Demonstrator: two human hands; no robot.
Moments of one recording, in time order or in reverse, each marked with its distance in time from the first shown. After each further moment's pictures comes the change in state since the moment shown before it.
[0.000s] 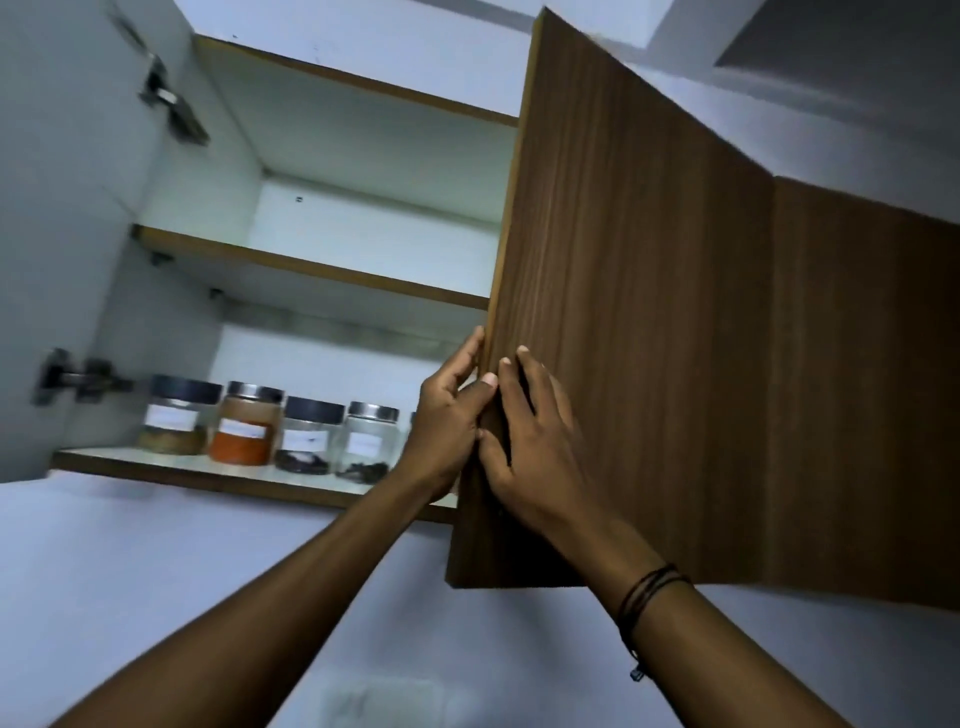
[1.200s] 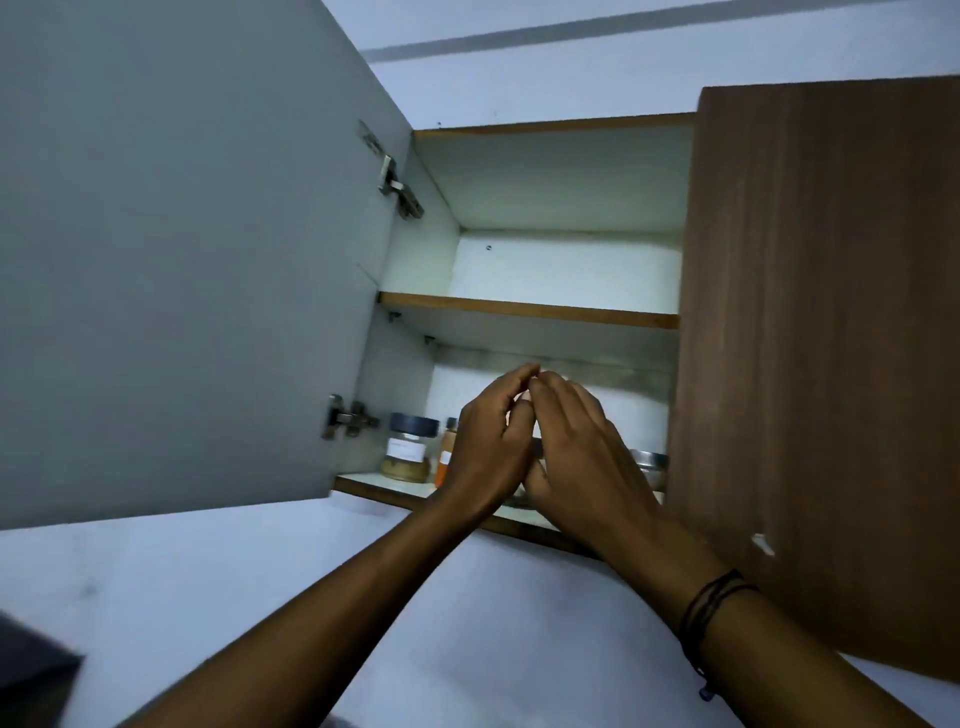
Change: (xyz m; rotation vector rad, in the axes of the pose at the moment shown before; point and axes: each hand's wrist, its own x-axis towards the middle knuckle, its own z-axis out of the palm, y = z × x) left_hand -0.012 0.050 -0.144 0.823 0.205 0.163; right_hand 0.058 -0.117 0.079 0.244 -0.051 -0.221
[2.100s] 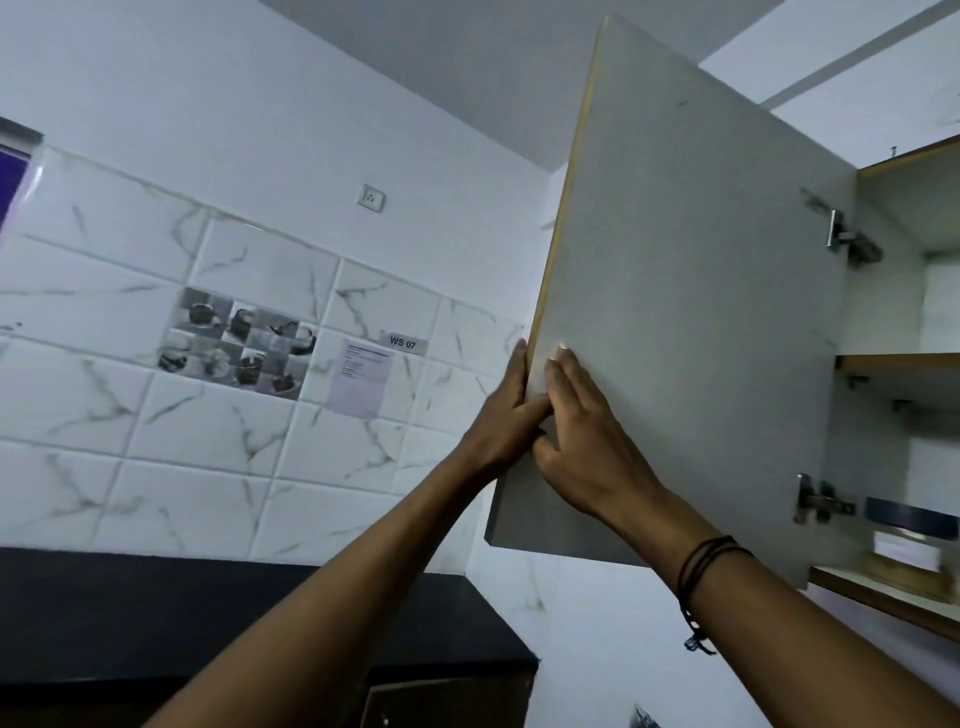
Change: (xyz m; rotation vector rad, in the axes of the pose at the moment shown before) left_hand -0.025 0.085 -0.424 0.565 0.148 -0.279; right_hand 0.118 -0.378 0.034 0.779 0.015 -0.362
